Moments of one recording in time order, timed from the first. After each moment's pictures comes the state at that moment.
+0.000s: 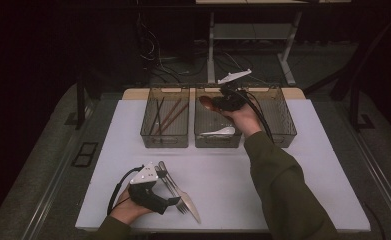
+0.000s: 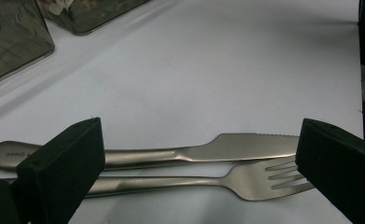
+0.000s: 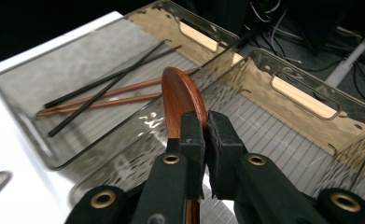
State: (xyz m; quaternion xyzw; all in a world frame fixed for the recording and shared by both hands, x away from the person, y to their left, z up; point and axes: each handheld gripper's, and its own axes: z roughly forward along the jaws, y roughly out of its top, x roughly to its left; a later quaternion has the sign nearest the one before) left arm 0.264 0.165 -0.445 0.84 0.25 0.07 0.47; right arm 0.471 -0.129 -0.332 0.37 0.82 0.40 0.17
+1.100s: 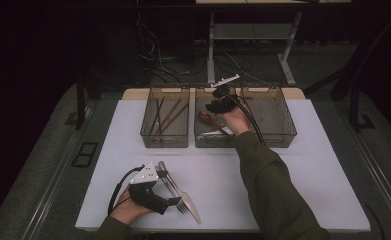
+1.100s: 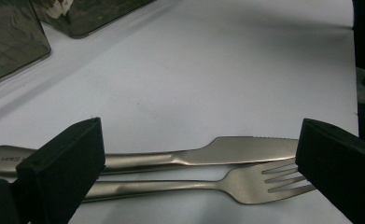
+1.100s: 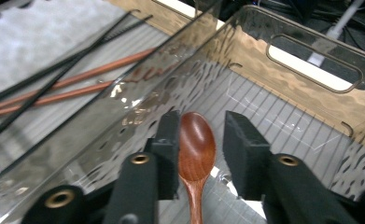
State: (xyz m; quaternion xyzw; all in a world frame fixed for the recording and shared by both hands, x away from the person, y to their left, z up) left arm 0.264 0.163 -0.445 0.84 0.25 0.06 0.48; right arm 0.497 -0.113 -0.370 0.41 0.82 0.37 0.16
